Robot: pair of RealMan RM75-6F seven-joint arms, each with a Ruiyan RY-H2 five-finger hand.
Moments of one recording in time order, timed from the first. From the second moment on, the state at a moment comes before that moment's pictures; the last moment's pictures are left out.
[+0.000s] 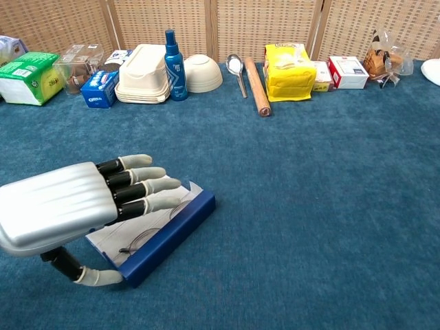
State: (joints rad) left arm -0.53 -1.57 0.15 -1.34 1.92 1.16 0.44; right arm -0.03 -1.11 0.05 -1.68 -1.60 1.66 0.05
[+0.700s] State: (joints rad) left arm -0.57 -1.72 0.01 -1.33 1.75 1.10 0.45; right arm -0.04 -1.12 0.05 -1.67 -1.60 1.67 0.06
